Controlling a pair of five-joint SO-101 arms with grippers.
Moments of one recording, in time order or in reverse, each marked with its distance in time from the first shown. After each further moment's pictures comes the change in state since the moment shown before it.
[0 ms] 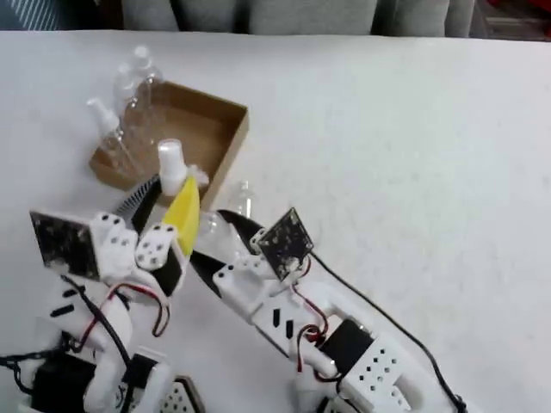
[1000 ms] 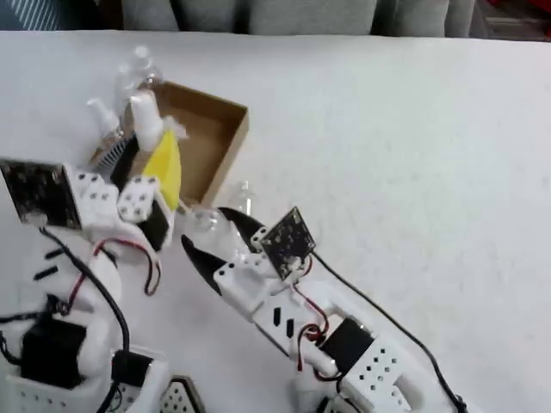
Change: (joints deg) left arm -5.2 17.2 -14.3 -3.9 -0.1; right arm 0.1 0.1 0.0 -1.0 -0.2
